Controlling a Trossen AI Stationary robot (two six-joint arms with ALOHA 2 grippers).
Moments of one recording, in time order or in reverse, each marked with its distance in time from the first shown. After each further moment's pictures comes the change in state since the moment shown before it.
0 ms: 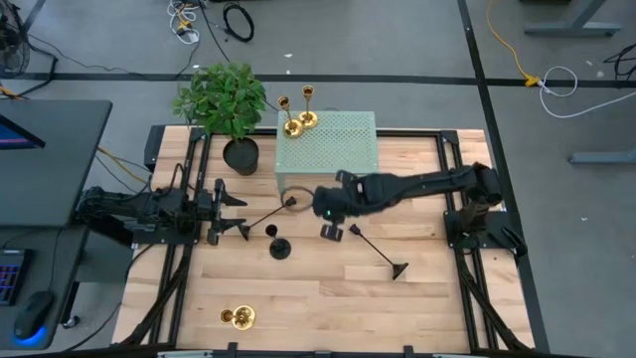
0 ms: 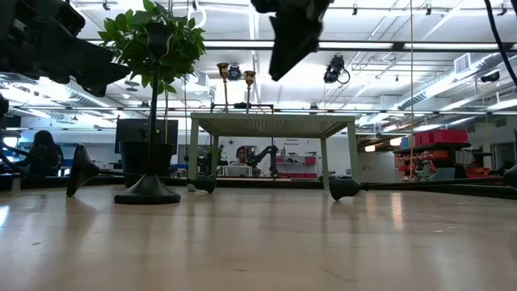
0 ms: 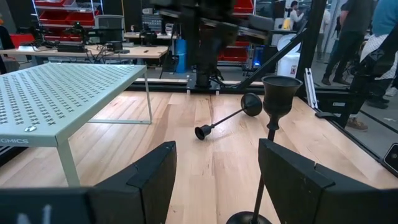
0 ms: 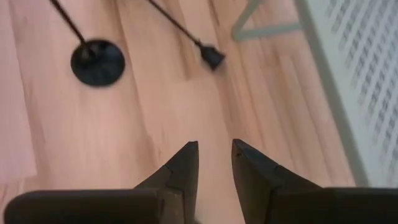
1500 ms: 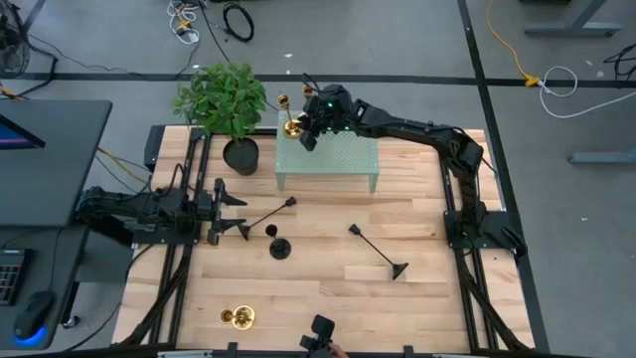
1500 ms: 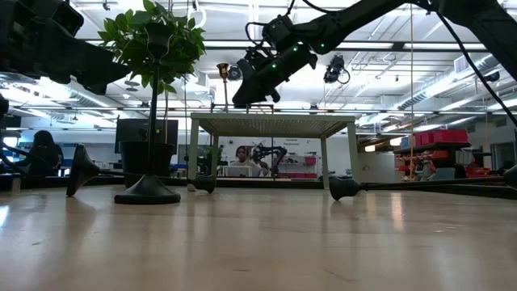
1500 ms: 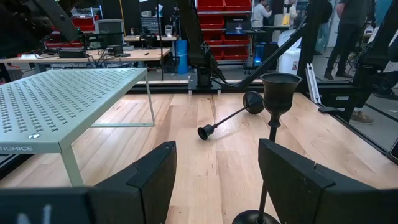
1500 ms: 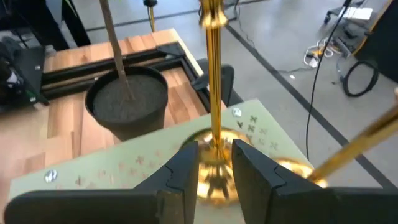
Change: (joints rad) left arm 0.000 0.000 0.000 0.000 0.000 0.044; right arm -0.592 0.161 0.001 0.782 -0.421 -0.308
